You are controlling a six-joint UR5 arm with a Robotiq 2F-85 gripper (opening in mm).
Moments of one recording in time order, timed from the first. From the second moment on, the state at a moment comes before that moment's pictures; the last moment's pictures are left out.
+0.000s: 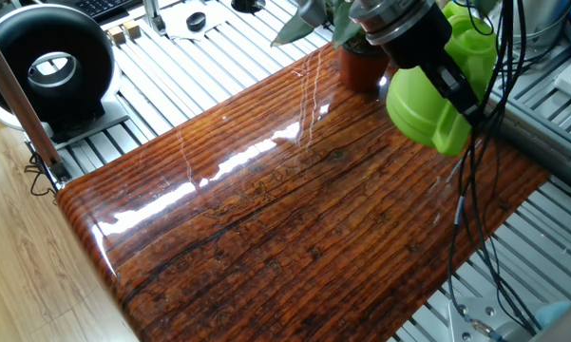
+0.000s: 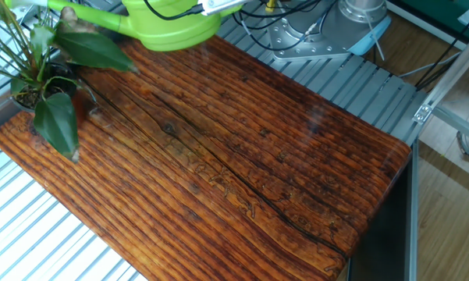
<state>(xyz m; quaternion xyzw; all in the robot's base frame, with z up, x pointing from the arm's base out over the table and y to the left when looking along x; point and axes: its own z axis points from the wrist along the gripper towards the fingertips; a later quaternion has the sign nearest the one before) 0.270 -0.080 0.305 0.41 -0.80 0.05 0.44</state>
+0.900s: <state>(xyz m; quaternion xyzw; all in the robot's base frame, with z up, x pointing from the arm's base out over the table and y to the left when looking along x) 0.265 -0.076 0.308 0.41 -0.80 0.06 0.44</state>
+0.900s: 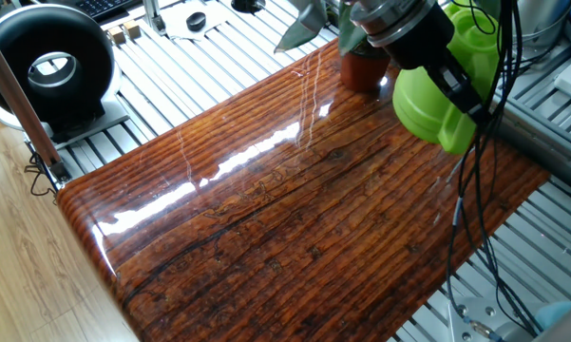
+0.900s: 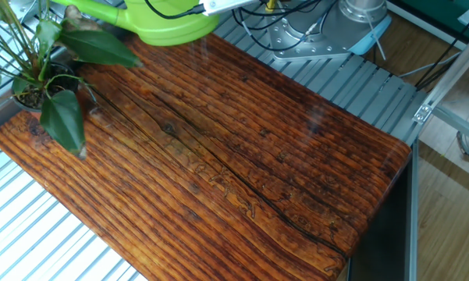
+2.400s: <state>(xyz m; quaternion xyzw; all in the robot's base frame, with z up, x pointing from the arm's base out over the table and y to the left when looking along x) 0.284 -0.085 0.296 0.48 -0.77 0.06 0.41</state>
